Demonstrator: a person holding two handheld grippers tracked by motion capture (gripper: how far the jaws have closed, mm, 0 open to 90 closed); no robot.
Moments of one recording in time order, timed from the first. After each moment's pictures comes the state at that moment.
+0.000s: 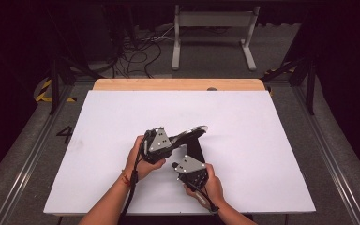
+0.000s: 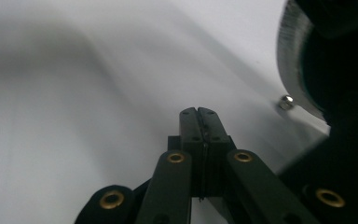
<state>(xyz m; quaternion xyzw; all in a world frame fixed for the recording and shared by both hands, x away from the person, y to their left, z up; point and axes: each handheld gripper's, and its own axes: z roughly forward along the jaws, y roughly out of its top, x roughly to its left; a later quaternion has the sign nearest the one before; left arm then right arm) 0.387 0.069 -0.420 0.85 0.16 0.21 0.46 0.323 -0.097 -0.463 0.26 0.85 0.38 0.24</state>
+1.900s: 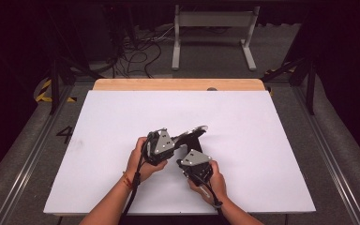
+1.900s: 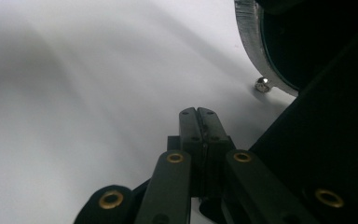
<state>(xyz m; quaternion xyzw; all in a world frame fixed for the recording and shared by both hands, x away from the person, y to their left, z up) 0.379 0.061 -0.416 0.86 0.18 0.24 0.43 0.337 -0.111 -0.463 0.29 0.85 0.39 0.21</state>
